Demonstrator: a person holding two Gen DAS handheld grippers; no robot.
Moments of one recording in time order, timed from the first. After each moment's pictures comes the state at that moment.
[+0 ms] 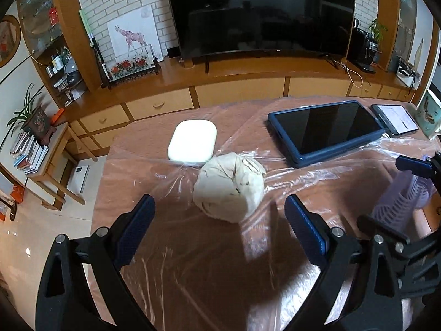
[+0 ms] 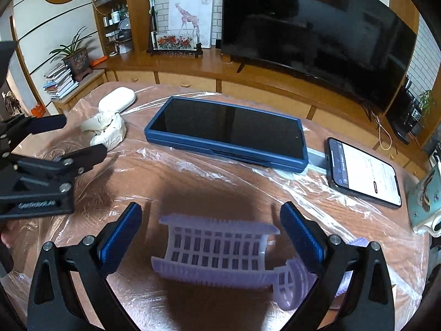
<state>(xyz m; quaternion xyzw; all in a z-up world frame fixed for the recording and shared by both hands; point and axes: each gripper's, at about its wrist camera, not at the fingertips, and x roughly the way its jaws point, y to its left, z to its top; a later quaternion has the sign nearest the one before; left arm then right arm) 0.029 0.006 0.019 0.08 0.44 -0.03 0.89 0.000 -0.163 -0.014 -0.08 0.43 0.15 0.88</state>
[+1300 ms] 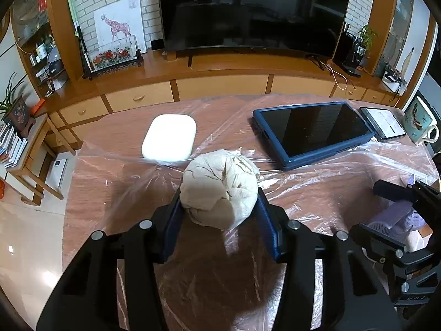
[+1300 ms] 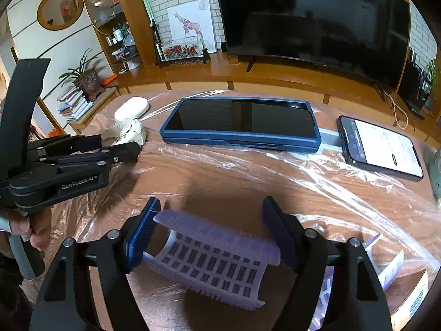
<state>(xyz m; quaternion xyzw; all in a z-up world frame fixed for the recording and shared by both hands) 0.035 0.006 0.014 0.04 0.45 -0.08 0.89 -0.018 -0.180 -0.017 0.02 0.44 0.18 0.88</state>
